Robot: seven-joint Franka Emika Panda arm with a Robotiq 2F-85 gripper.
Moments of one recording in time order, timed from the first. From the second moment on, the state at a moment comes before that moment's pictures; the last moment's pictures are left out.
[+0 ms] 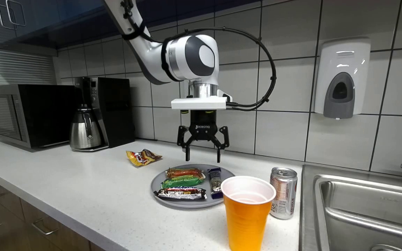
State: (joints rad) arm -0.07 0.29 0.02 -2.05 -0.11 2.20 -0.35
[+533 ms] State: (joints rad) arm -0.07 0.12 0.01 -2.23 -0.09 2.19 -0.34
